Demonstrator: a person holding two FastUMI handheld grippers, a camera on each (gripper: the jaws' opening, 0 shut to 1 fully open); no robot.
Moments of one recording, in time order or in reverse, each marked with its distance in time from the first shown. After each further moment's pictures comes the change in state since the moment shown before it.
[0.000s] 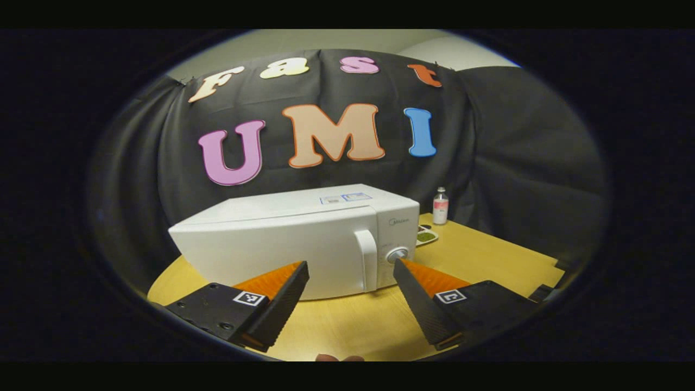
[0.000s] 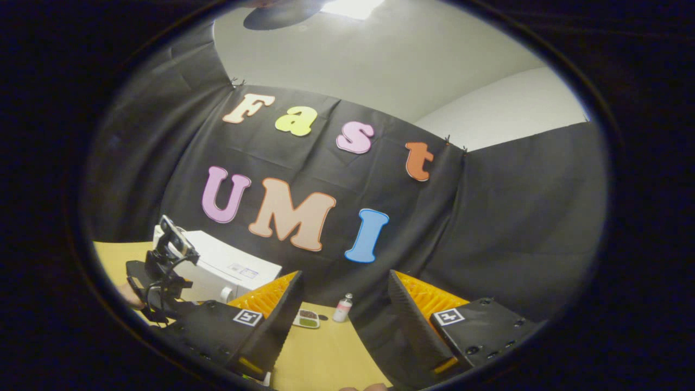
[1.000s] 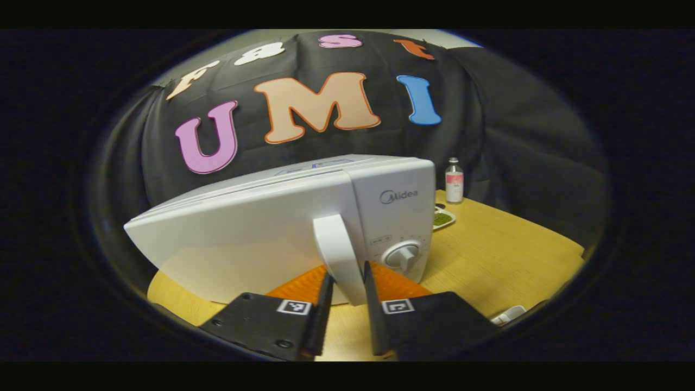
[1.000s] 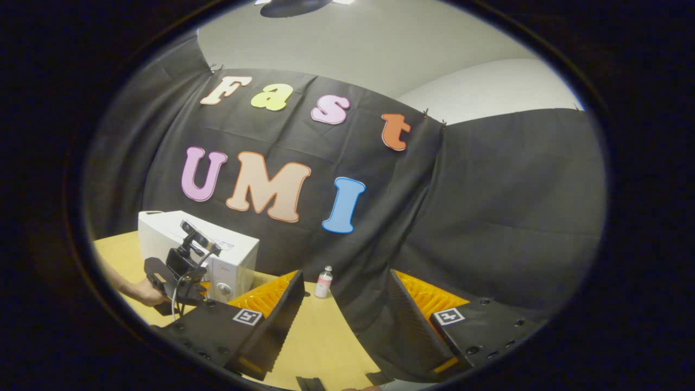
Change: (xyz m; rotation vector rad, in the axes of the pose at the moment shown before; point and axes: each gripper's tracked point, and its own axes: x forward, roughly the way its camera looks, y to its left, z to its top) left arm 0.077 -0.016 -0.030 0.048 0.099 0.013; right arm -0.010 -0.052 -0.066 0.038 0.138 -0.091
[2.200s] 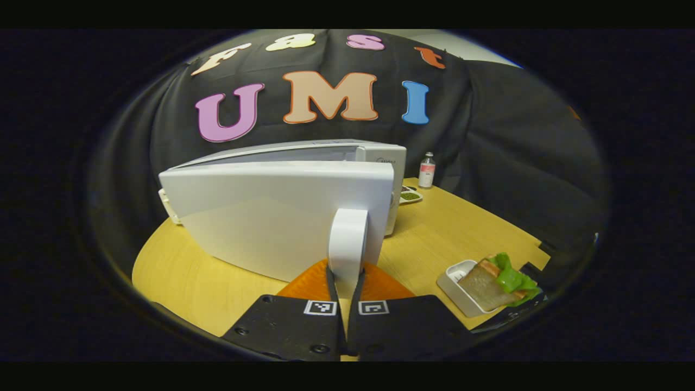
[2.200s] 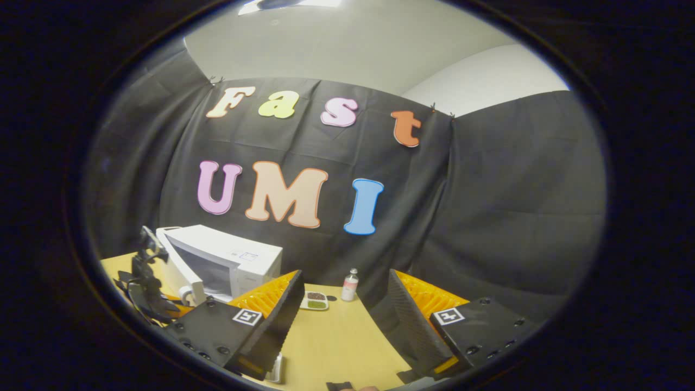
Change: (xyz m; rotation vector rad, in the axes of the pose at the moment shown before) left arm -0.167 0.025 -0.071 -0.113 0.094 -0.092; right arm 0.002 0.056 -0.001 0.095 -0.016 0.124
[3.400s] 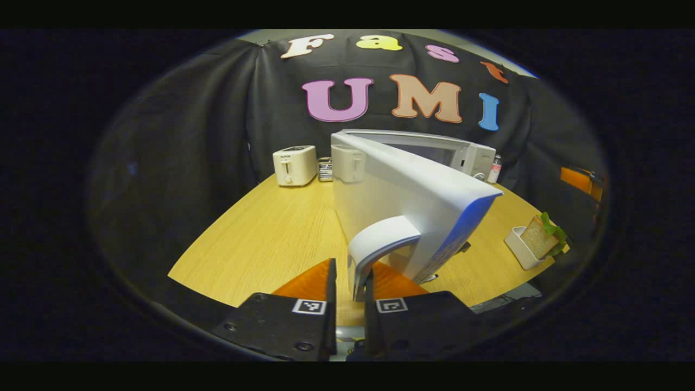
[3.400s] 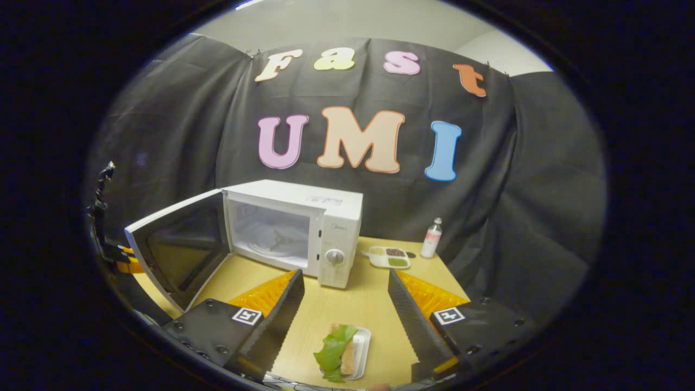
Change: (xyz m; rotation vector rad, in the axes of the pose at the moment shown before) left arm -0.134 0.174 -0.070 -0.152 0.052 0.268; right arm -0.003 0.166 -0.142 0.031 0.278 0.278
